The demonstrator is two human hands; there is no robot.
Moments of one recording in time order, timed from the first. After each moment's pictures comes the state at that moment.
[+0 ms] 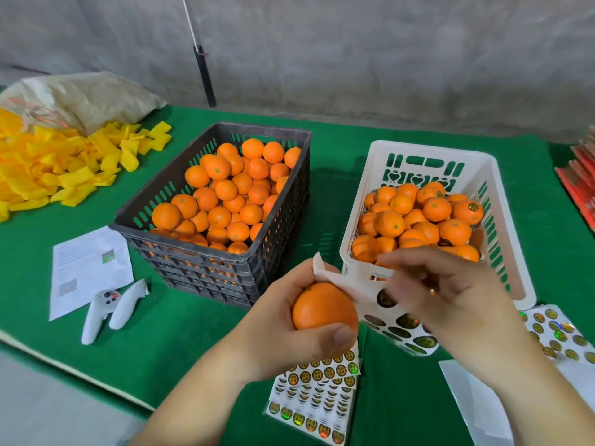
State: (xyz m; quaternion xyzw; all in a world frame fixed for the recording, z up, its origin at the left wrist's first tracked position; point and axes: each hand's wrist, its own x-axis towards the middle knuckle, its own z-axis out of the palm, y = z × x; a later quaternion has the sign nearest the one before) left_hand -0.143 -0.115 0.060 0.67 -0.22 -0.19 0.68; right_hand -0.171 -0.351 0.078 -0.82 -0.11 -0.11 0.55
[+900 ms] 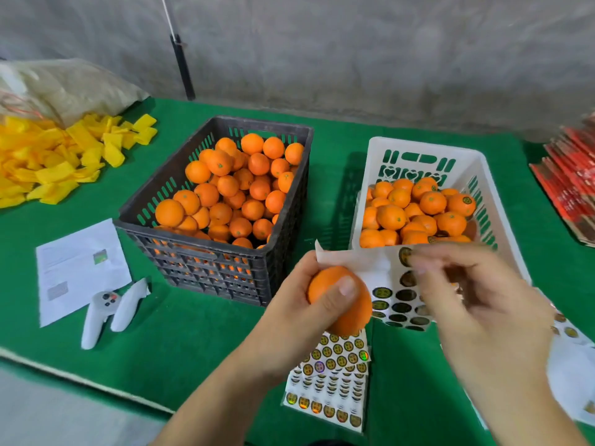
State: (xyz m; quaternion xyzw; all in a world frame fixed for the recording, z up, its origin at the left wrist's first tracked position) left_hand -0.153 -0.084 0.051 0.63 -0.14 -0.21 0.74; right_hand -0.198 -0.282 0.083 -0.81 -0.06 -0.36 0.45
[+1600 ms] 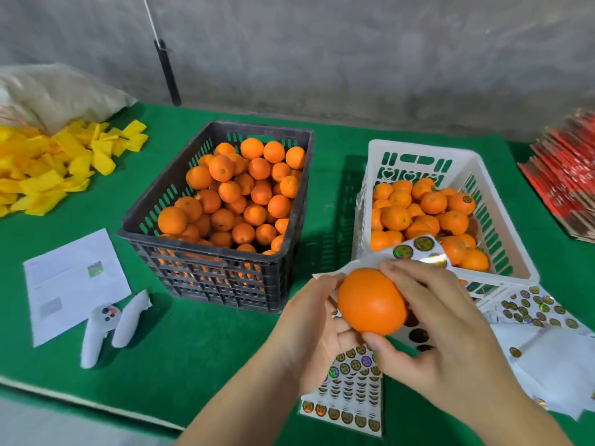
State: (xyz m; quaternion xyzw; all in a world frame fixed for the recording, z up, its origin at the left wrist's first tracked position) left_hand -0.136 -0.078 0.043 0.45 0.06 -0.35 0.82; right_hand -0.201 -0.254 0.048 -0.92 -0.17 -0.27 0.25
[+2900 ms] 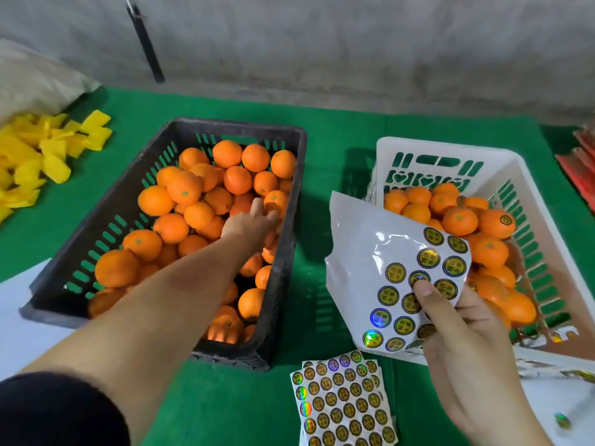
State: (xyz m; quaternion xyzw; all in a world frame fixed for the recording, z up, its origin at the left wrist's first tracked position) left_hand 0.236 -0.071 -0.100 0.97 -0.21 -0.09 -0.12; right_hand -0.055 -0.293 -0.003 -0.57 0.18 -0.15 0.79
